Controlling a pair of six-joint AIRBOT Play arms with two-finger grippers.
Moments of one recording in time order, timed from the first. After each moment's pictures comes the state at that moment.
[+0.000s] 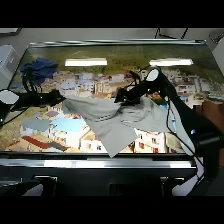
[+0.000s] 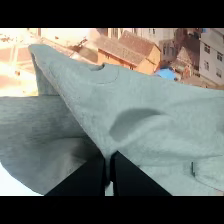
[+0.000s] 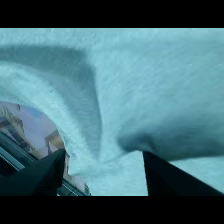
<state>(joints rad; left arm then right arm) 0.03 -1.20 1.05 0.94 -0.89 -1.50 0.20 -1.81 1.69 -0.85 1.33 1.58</state>
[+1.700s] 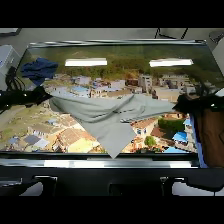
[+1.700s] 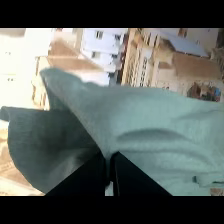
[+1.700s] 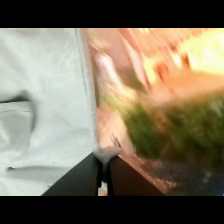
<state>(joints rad) 0.20 -1.19 1.14 0.92 -1.01 -1.47 -0.40 -1.46 1.26 -1.02 1.25 1.48</state>
